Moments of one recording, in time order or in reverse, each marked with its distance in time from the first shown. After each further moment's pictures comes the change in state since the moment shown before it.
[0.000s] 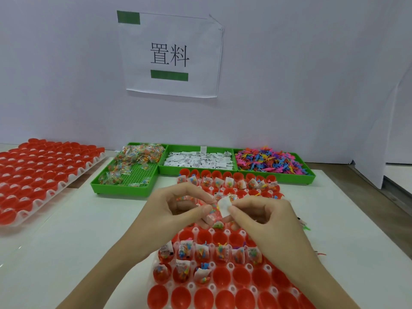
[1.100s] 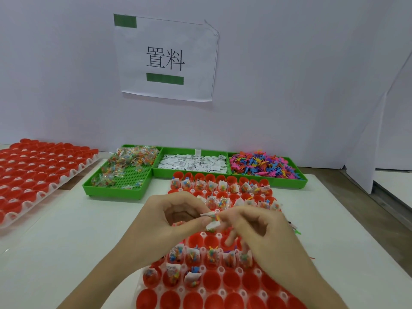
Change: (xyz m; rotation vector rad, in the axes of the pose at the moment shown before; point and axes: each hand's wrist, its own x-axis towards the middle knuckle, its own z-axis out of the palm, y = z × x) left_hand -0.008 0.015 0.014 0.108 0.014 0.084; right_hand -0.012 -0.009 -0.010 -0.020 -0.098 -0.001
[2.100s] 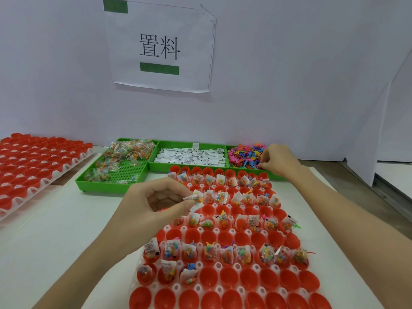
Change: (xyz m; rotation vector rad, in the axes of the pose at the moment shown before) left_hand 0.006 -0.005 -0.012 0.041 0.128 -0.050; right_hand 0.200 0.124 -0.103 -0.970 0.039 0.178
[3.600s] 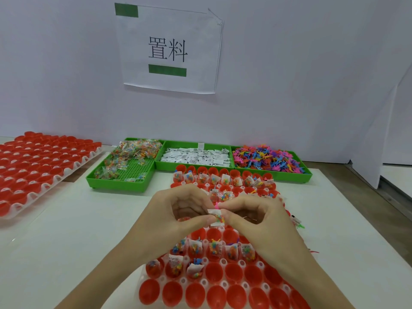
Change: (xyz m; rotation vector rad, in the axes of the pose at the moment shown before) left_hand -0.005 -0.007 0.017 -0.023 -0.141 0.079; right_hand -0.212 -0.116 -0.025 1.025 -0.033 -0.210
